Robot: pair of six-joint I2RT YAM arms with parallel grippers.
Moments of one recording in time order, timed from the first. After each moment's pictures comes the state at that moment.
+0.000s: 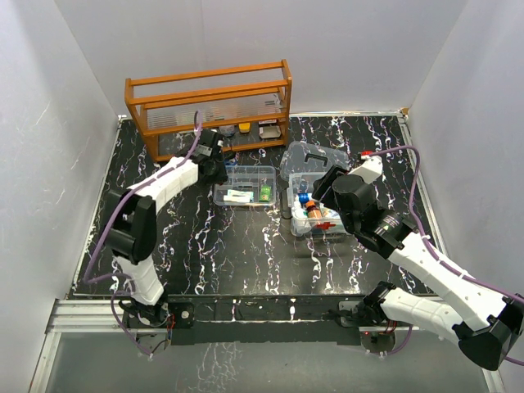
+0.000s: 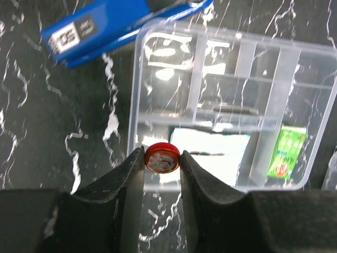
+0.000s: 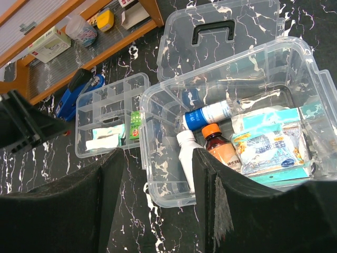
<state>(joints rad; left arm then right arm) -0.40 1.77 1.31 -0.53 -0.16 -0.49 0.71 0.92 0.91 -0.46 0.58 0.78</state>
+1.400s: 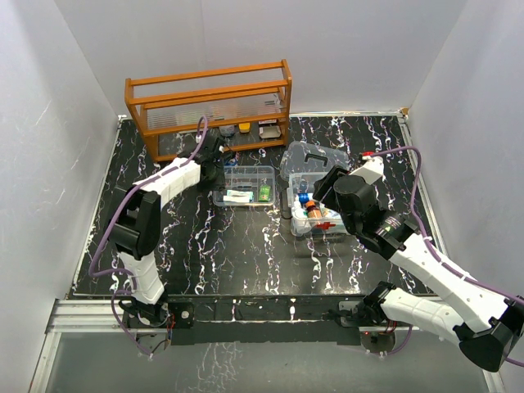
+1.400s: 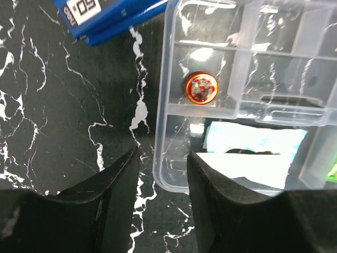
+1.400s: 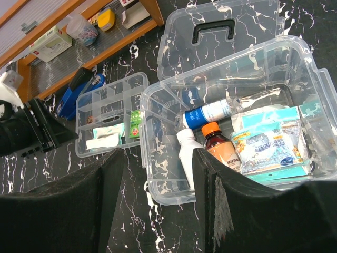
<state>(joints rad) -0.40 1.85 1.35 -0.59 -0.22 -0.43 0.71 0.91 0.91 -0.47 0.58 0.79</state>
